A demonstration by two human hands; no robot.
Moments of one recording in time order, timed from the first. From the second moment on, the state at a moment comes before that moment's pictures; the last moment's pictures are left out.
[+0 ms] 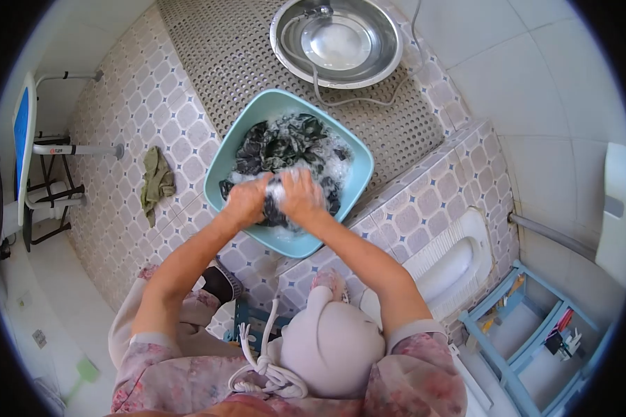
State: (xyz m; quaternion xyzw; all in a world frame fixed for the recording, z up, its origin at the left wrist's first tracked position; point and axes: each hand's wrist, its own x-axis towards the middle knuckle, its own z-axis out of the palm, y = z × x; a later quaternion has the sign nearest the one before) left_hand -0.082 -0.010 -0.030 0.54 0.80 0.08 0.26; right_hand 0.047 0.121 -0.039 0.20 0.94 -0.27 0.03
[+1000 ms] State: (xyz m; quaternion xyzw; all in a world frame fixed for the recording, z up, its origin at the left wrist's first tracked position) left_hand -0.031 -0.013 -0.004 0.40 0.80 0.39 0.20; right_hand -0.032 0.201 -0.052 0.24 0.91 -0.31 -0.13
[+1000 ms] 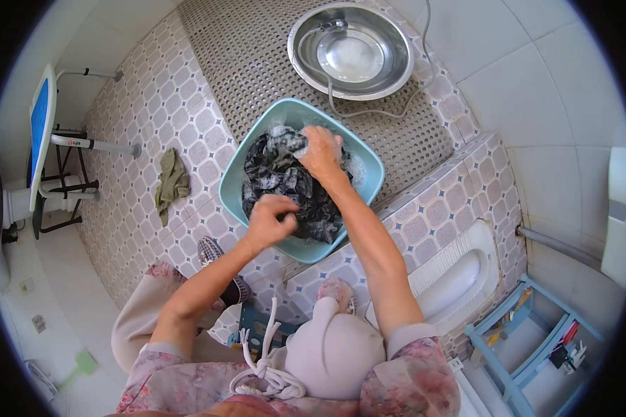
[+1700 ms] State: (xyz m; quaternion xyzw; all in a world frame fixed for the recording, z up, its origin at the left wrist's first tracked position) left_hand -0.073 -0.017 -0.023 -0.19 0.23 0.80 0.51; right_hand 0.013 0.071 0.057 0.03 0.91 -0.36 -0.21
